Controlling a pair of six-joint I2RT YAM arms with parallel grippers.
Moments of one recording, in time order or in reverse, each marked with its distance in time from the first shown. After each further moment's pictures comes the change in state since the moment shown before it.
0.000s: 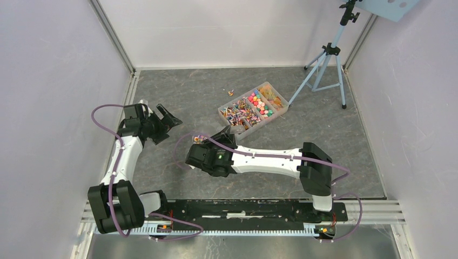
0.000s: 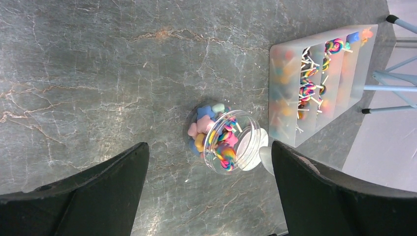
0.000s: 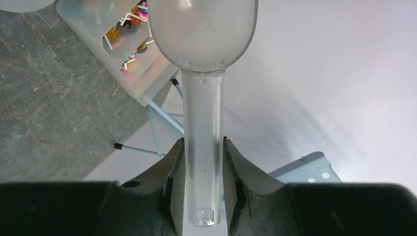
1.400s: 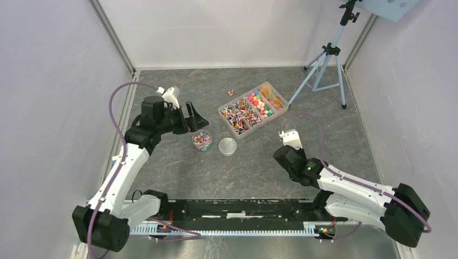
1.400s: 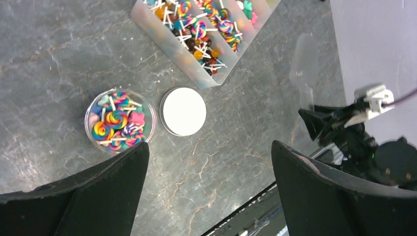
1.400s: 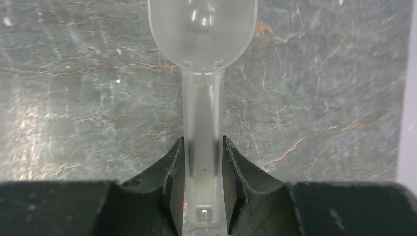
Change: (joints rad) left arm -0.371 -0.150 0.117 -0.029 0.052 0.130; right arm -0.428 -0.921 -1.090 0.259 -0.262 1.310
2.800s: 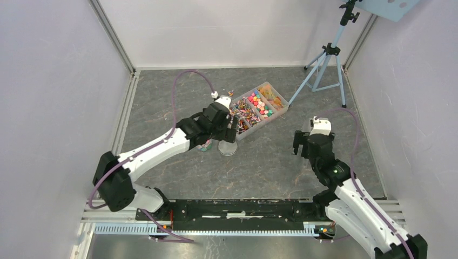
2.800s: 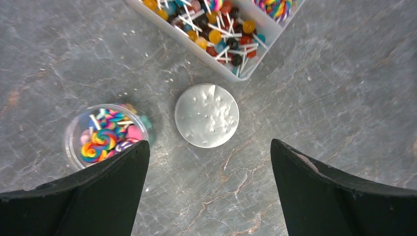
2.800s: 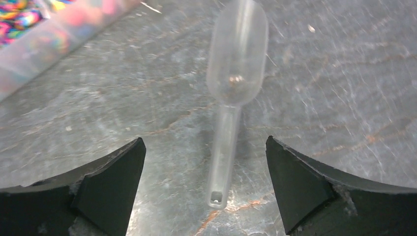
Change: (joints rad) left arm -0.597 0.342 0.186 -0.031 -0.710 0.067; right arm -0.461 -0.293 -0.034 0.152 -0.302 -0.066
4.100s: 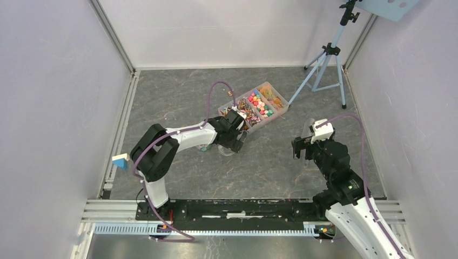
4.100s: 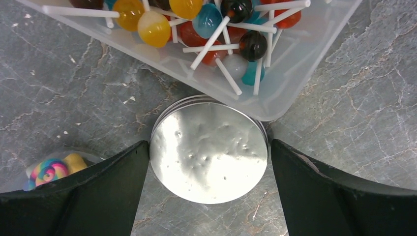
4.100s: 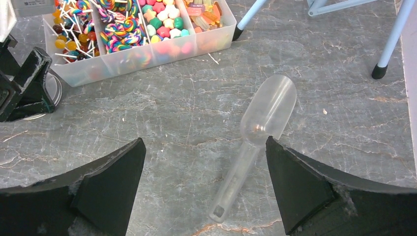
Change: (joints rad) left arm 0.007 0.443 0.027 0.113 0.080 0.182; right arm -0.002 -0.289 0.045 -0.024 -0.279 -0.313
